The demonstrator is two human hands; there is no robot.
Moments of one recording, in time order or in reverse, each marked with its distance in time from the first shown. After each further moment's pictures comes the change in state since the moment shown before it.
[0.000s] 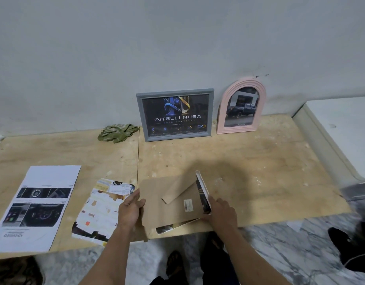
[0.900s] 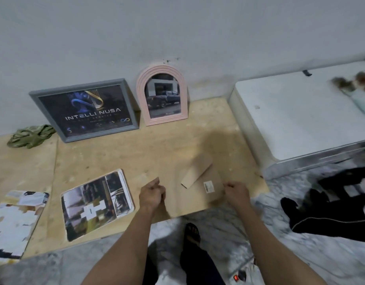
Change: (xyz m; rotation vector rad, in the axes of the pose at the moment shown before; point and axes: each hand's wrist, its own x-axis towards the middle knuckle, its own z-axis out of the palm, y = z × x) left_hand -0.060 -0.086 0.314 0.361 -0.140 -0.055; right_hand 0.016 0.307 -0.081 0.897 0.139 0.478
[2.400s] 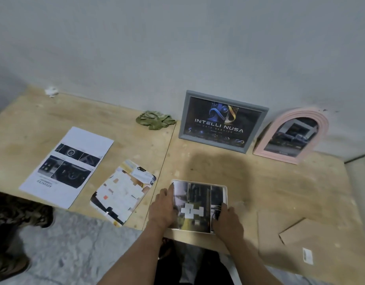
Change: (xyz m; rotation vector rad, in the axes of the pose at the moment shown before) left_hand 0.023 -0.026 -0.283 0.873 0.166 0.248; right_hand -0.131 -0.143 0.285 -0.847 -0.233 -0.451
